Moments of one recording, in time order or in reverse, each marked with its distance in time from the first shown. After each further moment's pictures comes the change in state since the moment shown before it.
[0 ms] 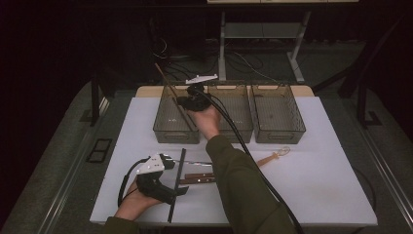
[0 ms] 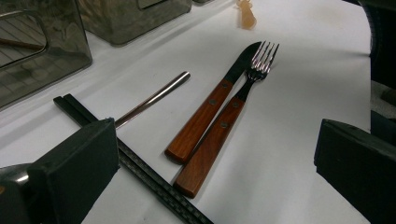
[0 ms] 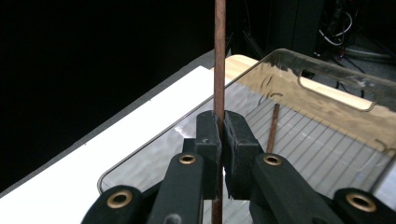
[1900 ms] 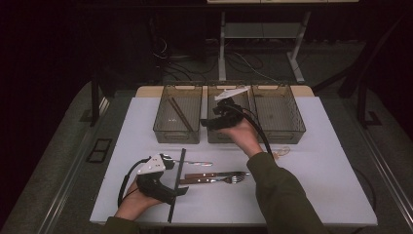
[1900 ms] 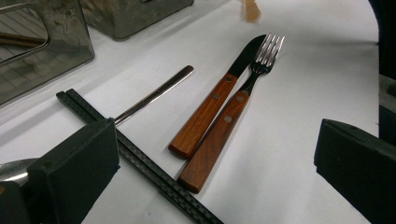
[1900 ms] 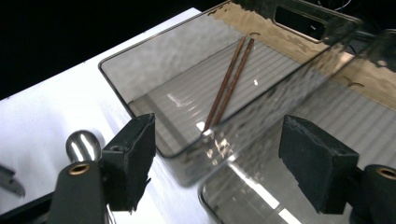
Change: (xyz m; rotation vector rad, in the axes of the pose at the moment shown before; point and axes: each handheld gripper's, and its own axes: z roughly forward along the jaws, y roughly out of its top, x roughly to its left) left arm -0.001 -0.001 0.003 0.008 0.014 -0.005; right arm -0.028 -0.048 -0.088 0.114 -0.005 -0.100
